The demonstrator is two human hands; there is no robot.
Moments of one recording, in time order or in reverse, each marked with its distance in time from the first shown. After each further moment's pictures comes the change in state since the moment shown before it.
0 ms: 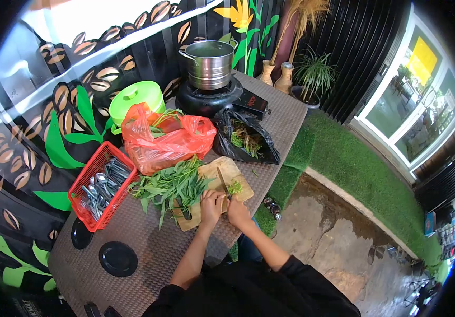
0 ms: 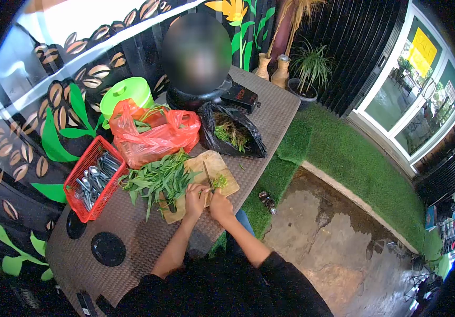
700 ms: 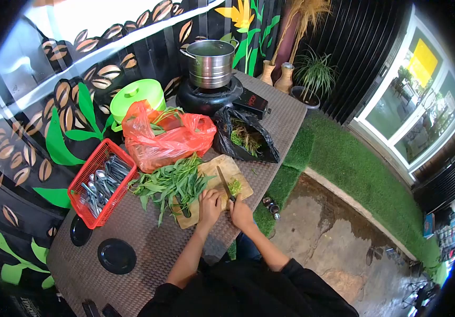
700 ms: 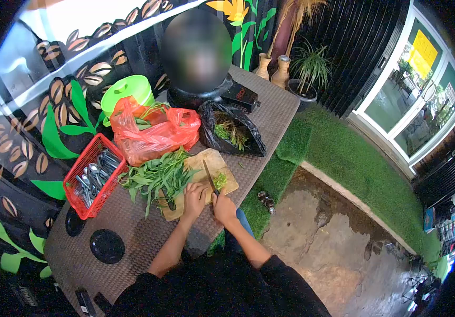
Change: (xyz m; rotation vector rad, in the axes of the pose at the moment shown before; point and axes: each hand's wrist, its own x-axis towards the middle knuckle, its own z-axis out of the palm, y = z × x) left_hand -0.005 0.011 -0.012 0.108 -0.031 0.075; right_hand -0.008 0.018 0.007 0.019 0.097 0.022
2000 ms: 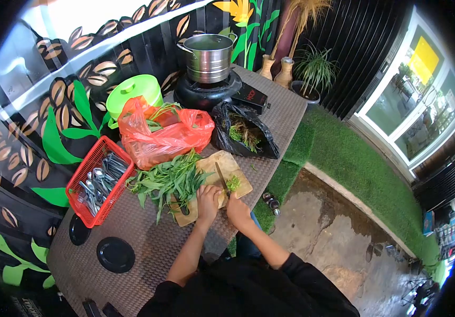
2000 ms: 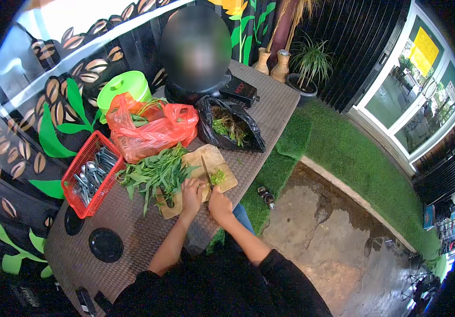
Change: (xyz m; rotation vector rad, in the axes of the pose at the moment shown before) left_hand 0.004 -0.003 0.003 -0.029 -0.001 -0.005; right_hand -0.004 -0.009 0.000 -0.227 -0.032 -0.136
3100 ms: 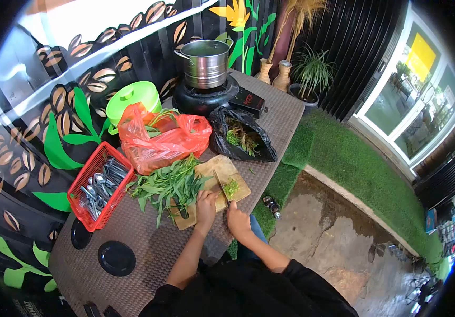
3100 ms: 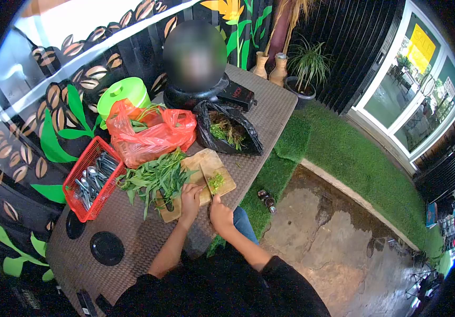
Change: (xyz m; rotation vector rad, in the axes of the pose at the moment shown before) left_hand -0.003 -0.006 0.004 -0.052 0.025 -0.027; right_hand -0.016 0.007 0.005 -0.025 -0.022 0.049
